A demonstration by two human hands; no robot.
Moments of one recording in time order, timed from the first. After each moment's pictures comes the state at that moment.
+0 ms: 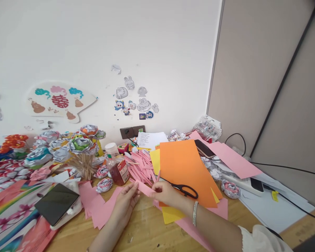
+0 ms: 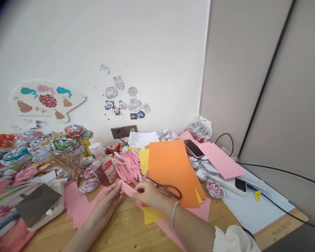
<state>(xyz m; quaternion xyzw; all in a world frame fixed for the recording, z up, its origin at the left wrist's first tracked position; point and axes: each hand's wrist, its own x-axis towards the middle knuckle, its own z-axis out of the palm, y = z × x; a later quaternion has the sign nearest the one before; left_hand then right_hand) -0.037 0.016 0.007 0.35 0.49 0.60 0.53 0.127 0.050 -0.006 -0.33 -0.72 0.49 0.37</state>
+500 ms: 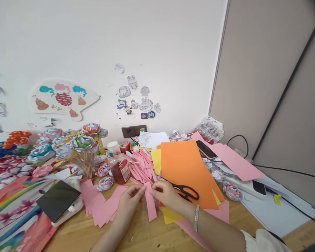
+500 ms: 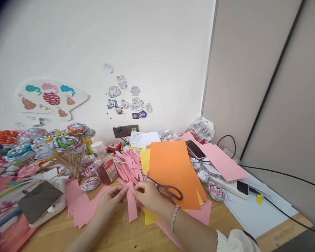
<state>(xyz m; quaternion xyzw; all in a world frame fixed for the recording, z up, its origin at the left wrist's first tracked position) -0.025 0.007 0.020 0.52 0.55 0.51 0.41 0.123 0.040 0.006 -0.33 -0.72 0.46 0.40</state>
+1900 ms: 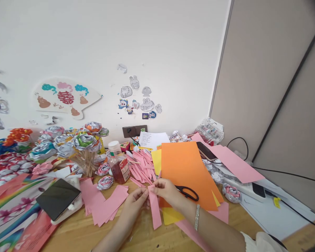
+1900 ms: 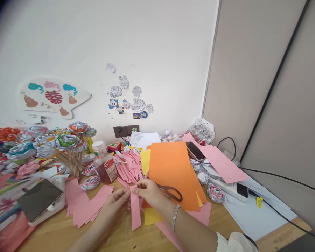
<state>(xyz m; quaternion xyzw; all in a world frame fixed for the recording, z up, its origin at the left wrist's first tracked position) -0.017 0.002 0.007 0.50 0.47 0.49 0.54 0.125 0.045 0.005 -0.28 -0.59 0.64 0.41</state>
